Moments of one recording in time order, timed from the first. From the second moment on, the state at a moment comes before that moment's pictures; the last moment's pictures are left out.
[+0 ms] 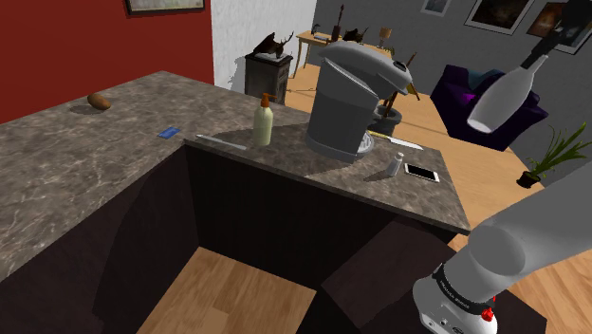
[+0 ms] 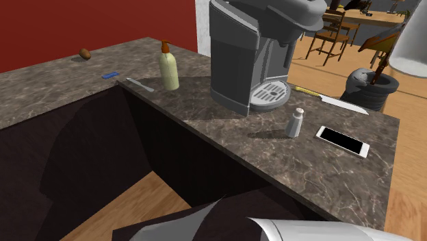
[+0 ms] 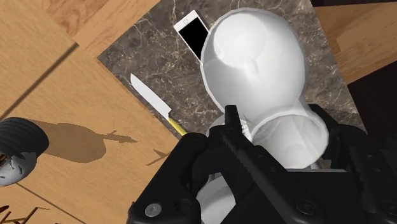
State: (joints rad) arm -0.31 -0.17 -0.75 -1.40 0.01 1.36 -1.03
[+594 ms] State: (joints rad) arm -0.35 -0.15 -0.82 -1.45 0.03 1.41 -1.15
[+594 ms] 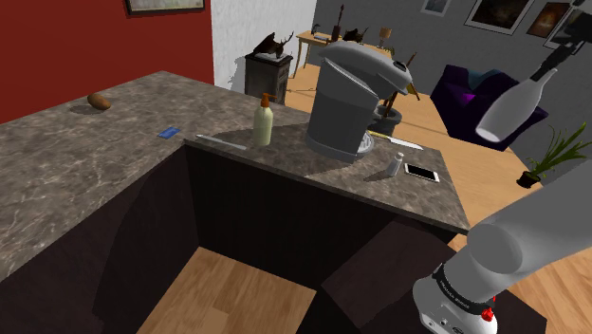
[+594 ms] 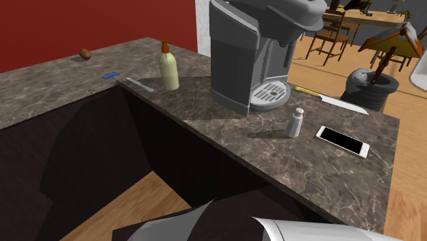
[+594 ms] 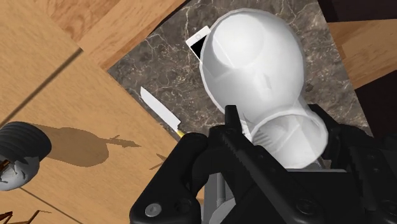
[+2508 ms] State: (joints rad) arm -0.38 -0.31 -0.77 -1.97 -0.08 1.82 -1.10
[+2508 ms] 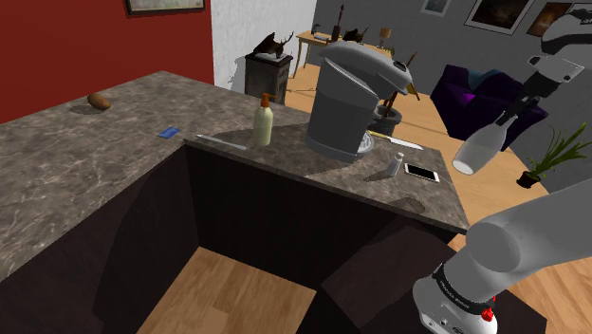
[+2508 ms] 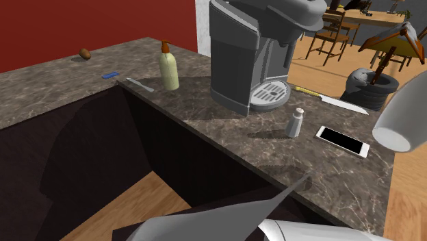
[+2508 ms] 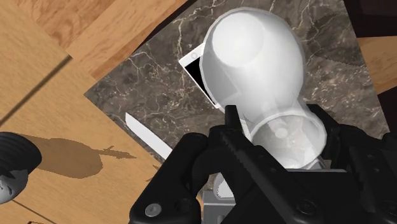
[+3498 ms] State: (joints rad) arm -0.39 -0.29 -0.81 -2.15 -0.07 2.02 -1.13
